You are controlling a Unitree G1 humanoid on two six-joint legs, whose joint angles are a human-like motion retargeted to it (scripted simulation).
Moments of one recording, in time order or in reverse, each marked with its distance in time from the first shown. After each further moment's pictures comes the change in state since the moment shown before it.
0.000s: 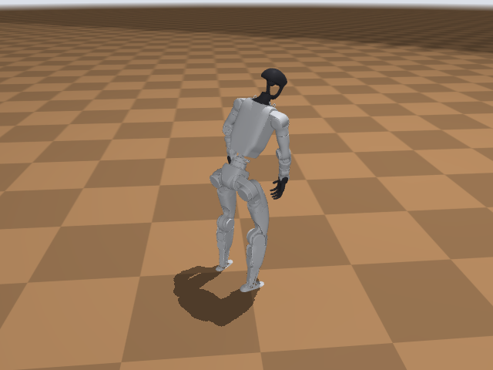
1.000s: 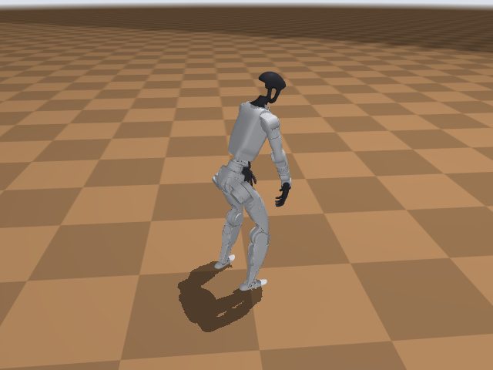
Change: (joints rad) left arm -0.086 0.011 0.062 0.161 0.510 -0.084 0.170; right arm -0.089 0.042 0.010 0.069 0.040 0.034 0.121; waist -0.116 -0.029 0.081; left_leg -0.149 0.174 0.126 0.491 -0.252 0.090; right_leg -0.155 0.095 0.181 0.253 -0.098 0.022
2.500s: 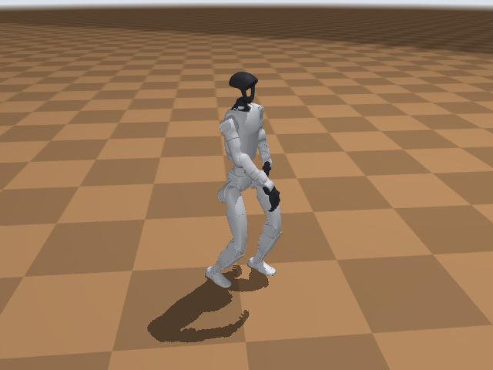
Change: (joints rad) left arm 0.444 -0.052 0.285 -0.014 0.839 -0.024 -0.132; right arm 0.125 -0.101 -0.032 -0.222 -0.332 -0.041 0.233; waist 0.235 -0.132 -0.051; left_leg 0.174 -0.301 -0.173 0.159 -0.035 -0.005; right_leg 0.390 -0.121 0.085 0.347 -0.349 -0.040
